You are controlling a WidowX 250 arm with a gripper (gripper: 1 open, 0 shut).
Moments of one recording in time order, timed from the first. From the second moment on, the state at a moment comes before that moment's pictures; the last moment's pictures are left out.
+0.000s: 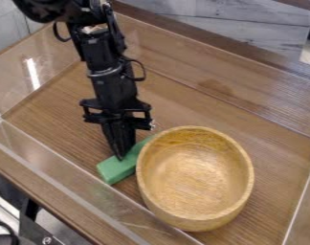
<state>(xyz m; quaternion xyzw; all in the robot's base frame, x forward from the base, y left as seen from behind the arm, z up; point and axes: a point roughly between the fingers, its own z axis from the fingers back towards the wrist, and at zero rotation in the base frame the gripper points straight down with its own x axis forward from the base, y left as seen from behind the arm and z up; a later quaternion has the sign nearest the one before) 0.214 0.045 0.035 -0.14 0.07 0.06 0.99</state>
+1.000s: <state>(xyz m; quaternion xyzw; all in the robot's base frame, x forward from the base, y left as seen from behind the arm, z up) 0.218 0.045 0.082 -0.14 0.07 0.05 0.99</state>
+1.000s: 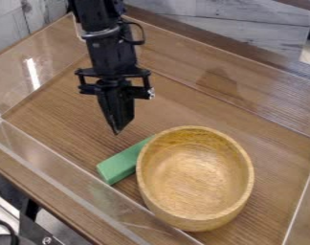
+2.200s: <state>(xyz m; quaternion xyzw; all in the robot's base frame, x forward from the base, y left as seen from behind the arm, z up) 0.227 0.051 0.100 -0.16 0.05 0.02 0.98</state>
